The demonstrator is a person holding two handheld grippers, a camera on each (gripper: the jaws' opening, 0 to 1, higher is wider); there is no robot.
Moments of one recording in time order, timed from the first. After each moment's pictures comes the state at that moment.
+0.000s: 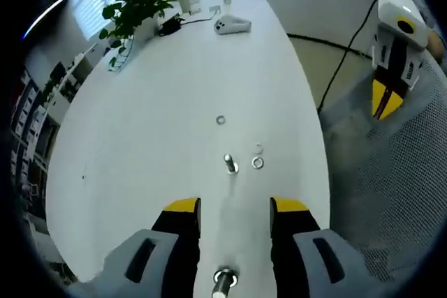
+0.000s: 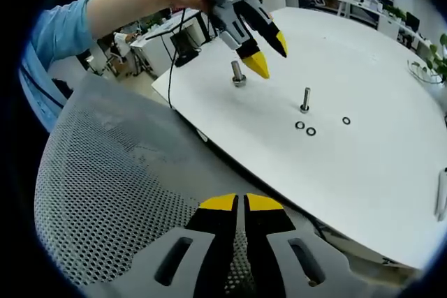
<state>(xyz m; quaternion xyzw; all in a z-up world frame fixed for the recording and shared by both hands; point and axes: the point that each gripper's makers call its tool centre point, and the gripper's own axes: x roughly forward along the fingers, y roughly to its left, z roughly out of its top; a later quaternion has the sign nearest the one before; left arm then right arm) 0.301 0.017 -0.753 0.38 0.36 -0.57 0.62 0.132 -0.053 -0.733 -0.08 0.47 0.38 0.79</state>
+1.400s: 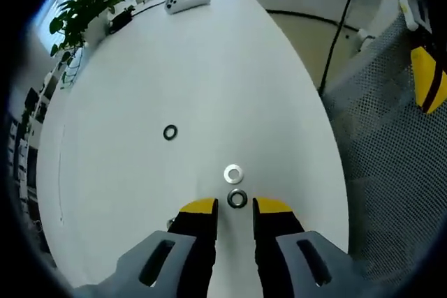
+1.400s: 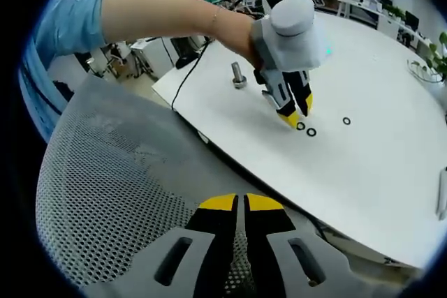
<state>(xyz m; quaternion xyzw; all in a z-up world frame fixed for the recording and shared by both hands) 0.291 -0.036 -0.833 0.44 0.37 -0.60 0.55 0.133 -0.052 -0.733 -0.08 0.47 0.39 0.79</state>
